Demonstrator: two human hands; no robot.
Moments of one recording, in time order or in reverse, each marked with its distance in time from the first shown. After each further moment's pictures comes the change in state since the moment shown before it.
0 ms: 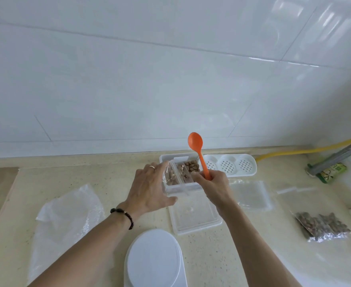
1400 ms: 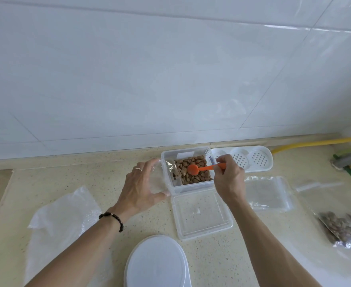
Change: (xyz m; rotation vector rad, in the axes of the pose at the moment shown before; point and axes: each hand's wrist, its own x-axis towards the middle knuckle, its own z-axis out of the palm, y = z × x) left_hand 0.014 -0.046 0.031 -0.216 -0.020 -0.139; right_hand 0.065 0.047 -0.001 -0.341 0.281 -0.185
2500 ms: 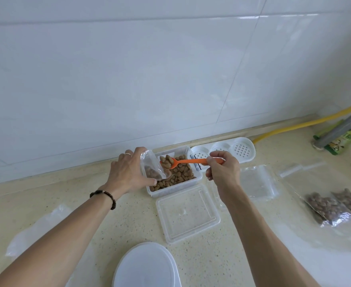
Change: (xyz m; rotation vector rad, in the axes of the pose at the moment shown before) left_hand 0.067 0.034 -0.008 0.390 -0.149 -0.086; right_hand 0.007 -0.001 -0.039 0.646 -0.002 0.467
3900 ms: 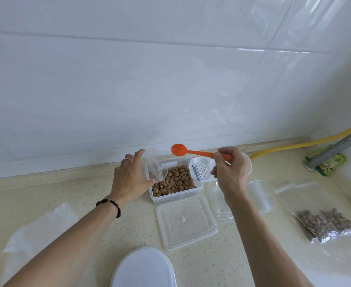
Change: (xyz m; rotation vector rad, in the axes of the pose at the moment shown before) left_hand -0.014 -0.005 0.004 -0.198 0.230 -0.016; right_hand -0.016 -0.035 0.003 -0.100 0.089 -0.397
